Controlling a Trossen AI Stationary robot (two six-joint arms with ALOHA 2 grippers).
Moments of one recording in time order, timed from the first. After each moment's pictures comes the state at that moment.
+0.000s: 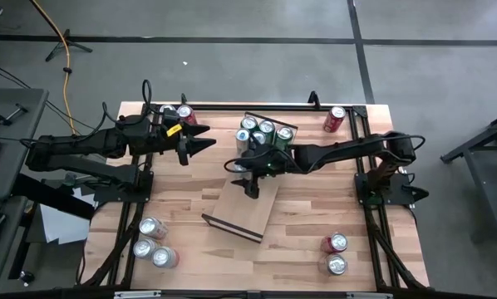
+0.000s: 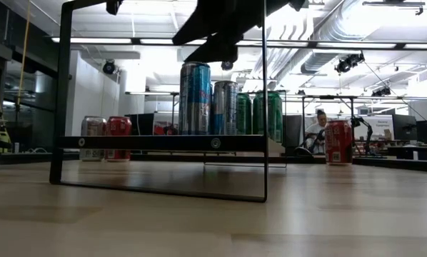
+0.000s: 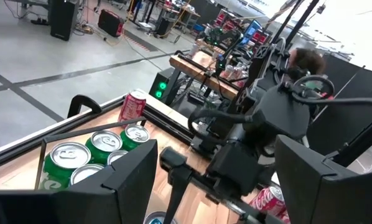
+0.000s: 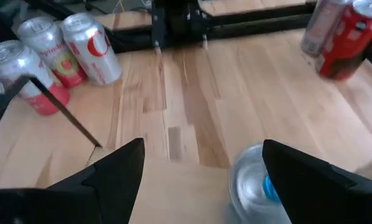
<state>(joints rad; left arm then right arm) 0.04 0.85 0.91 -0.16 -0.25 -0.48 0.04 1.74 1.32 -0.13 0.06 0.14</state>
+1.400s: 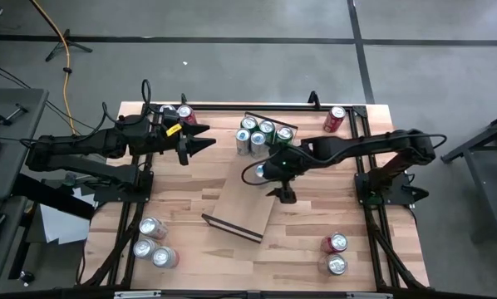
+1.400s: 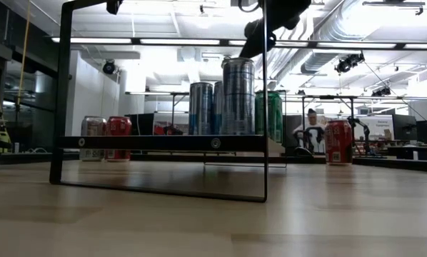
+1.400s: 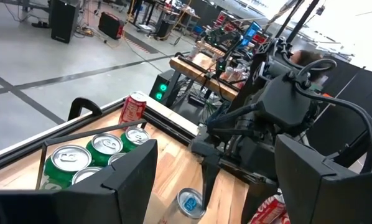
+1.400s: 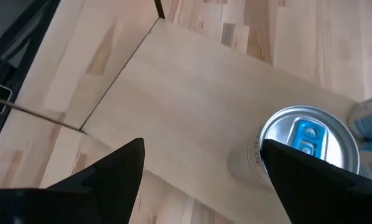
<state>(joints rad) 0.04 0.85 0.91 -0.15 -0.25 -0.47 0.03 1.57 1.32 -0.68 -0.16 -0.09</state>
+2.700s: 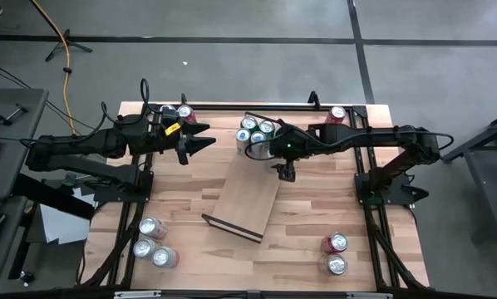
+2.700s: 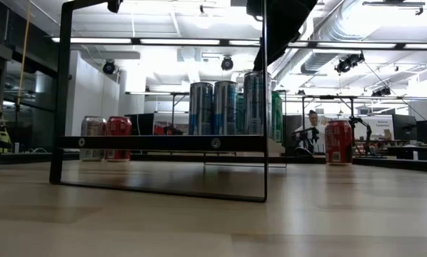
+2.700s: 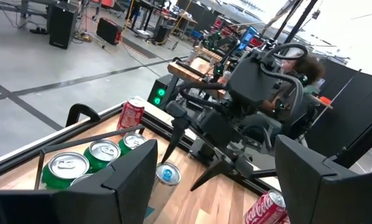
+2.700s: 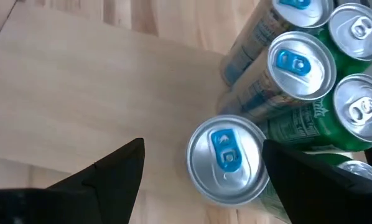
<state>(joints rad) 0.04 0.85 0.91 -0.13 -0.25 -0.45 -0.08 1.50 1.32 -0.76 0.10 -0.07</state>
